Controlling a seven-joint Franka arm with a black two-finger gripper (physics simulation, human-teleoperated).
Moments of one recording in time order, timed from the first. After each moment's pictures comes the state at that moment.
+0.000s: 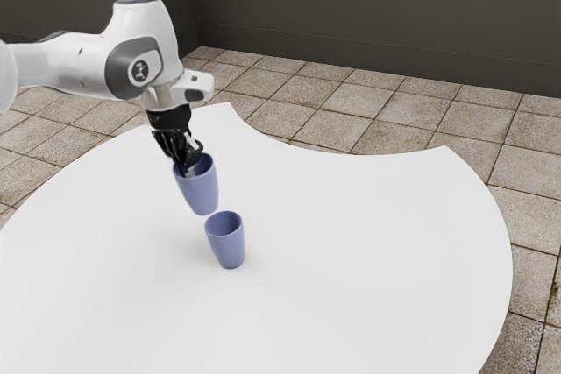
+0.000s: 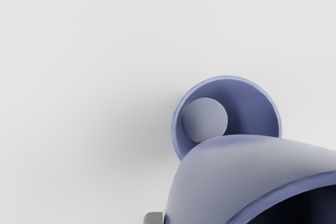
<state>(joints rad) -0.27 0.07 0.29 -1.91 -0.06 1.96 0.30</state>
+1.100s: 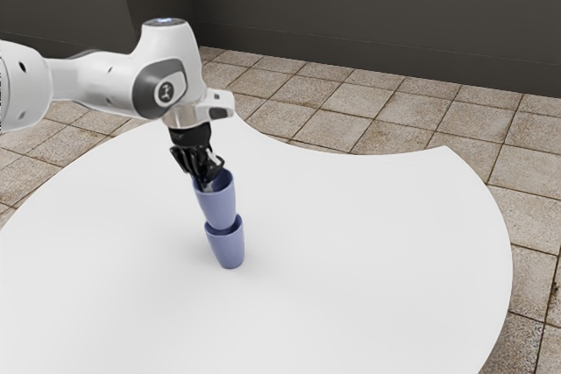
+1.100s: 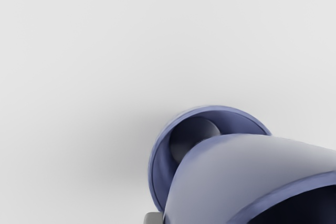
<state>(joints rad) -0.28 0.16 0.26 -1.91 -0.07 2.02 0.19</state>
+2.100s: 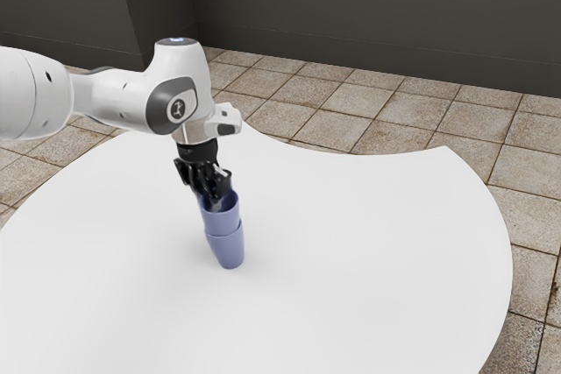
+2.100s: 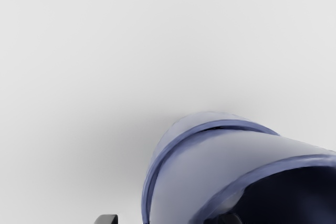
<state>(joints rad) -0.28 0.23 0.26 -1.91 -0.09 2.06 0.18</state>
